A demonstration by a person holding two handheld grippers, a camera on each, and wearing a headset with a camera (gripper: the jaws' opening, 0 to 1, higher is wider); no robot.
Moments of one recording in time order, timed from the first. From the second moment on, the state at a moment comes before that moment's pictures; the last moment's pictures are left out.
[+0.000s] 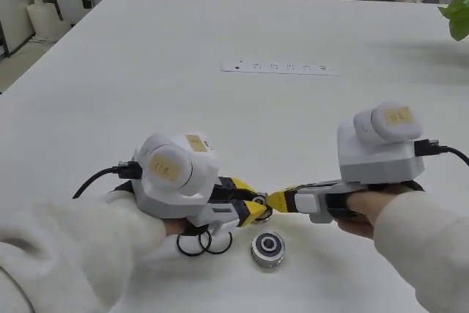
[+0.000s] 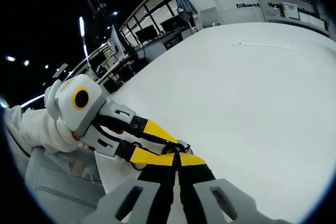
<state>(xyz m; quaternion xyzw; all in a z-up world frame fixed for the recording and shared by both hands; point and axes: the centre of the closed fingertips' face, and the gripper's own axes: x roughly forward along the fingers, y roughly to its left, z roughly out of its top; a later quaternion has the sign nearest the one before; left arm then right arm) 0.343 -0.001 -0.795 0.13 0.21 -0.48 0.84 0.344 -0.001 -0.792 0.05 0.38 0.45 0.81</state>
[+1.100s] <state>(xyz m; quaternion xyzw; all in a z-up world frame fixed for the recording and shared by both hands) 0.341 0.000 -0.794 0.12 0.23 -0.48 0.84 0.346 -0.006 -0.788 0.07 0.38 0.44 0.81</state>
